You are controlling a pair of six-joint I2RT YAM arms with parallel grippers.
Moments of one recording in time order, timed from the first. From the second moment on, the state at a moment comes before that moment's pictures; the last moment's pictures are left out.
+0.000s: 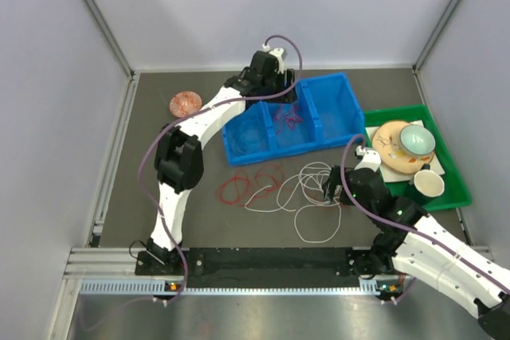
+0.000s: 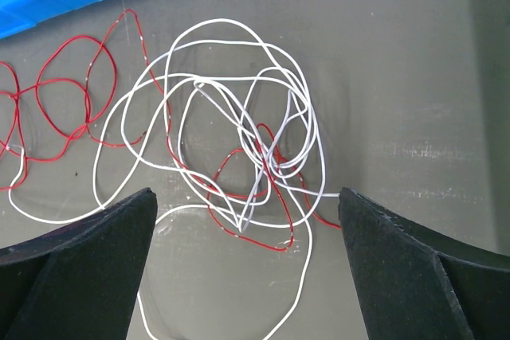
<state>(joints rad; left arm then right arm) -0.56 2.19 1.99 -0.42 0.16 -0.41 0.72 0.61 0.45 -0.52 0.36 0.64</state>
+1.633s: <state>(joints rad) -0.84 1.61 0.89 -0.44 -0.38 -0.77 0.72 0.69 0.45 -0.46 0.31 0.65</state>
